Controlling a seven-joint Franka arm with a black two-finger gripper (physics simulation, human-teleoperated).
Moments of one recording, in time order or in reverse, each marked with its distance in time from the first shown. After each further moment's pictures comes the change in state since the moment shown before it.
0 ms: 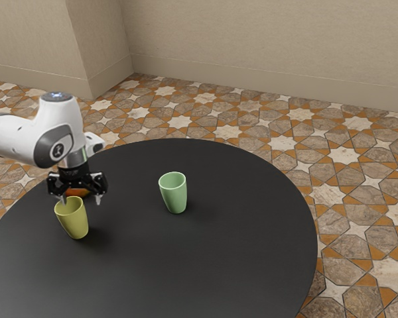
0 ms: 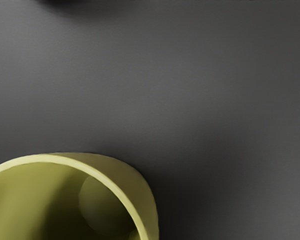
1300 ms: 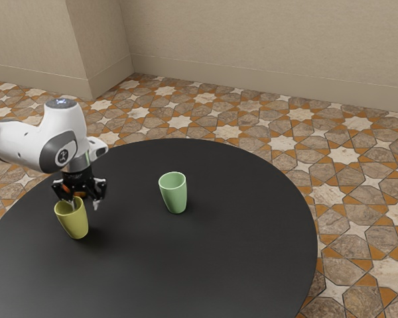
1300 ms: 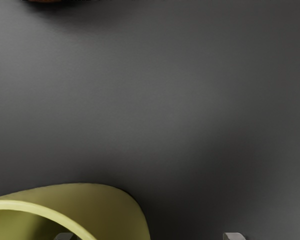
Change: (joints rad) arm 0.008 0.059 0.000 0.013 -0.005 0.053 -0.009
